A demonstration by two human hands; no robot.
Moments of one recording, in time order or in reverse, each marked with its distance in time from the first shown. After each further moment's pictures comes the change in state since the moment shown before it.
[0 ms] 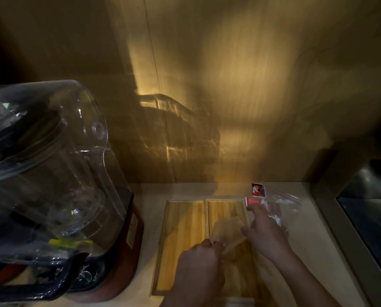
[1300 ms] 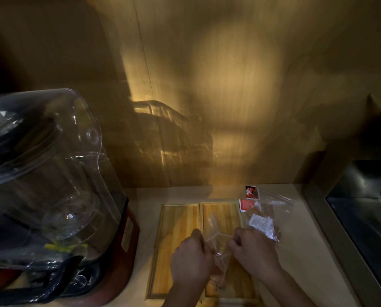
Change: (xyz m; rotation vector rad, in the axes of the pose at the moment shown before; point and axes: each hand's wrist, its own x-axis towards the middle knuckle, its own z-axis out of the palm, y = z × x) left_hand 0.018 -0.001 0.023 -0.406 0.294 -0.326; right_hand -0.021 0.008 0.016 -0.240 0.020 -0.211
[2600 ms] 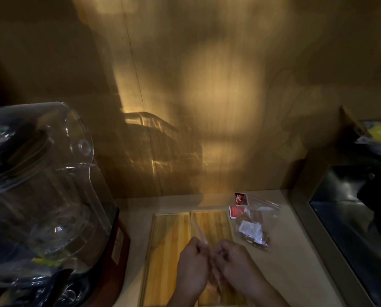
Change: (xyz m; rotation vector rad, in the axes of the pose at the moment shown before) left_hand 0.009 -0.003 0.019 -0.637 -0.137 -0.084; right_hand -0.019 -0.009 0.009 0.647 -0.131 0.025
